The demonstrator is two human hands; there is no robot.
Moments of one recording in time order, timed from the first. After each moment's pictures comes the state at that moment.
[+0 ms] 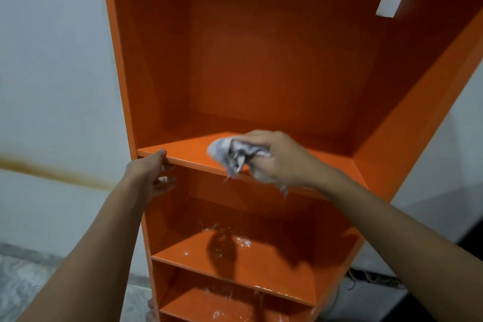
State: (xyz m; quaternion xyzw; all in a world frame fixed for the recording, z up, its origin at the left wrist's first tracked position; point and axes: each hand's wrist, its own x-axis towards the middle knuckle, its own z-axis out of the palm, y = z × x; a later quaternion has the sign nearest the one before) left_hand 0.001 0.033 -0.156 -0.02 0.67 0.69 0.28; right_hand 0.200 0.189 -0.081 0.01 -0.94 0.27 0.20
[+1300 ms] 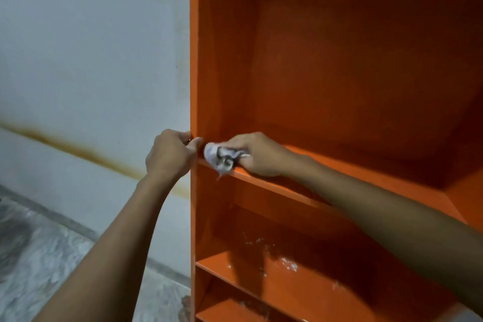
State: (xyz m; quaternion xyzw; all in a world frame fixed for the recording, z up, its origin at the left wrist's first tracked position) left_hand -0.050 -0.008 -0.130 0.17 0.87 0.46 -0.09; right_hand 0.029 0.174 -0.112 0.11 -0.97 0.17 0.10
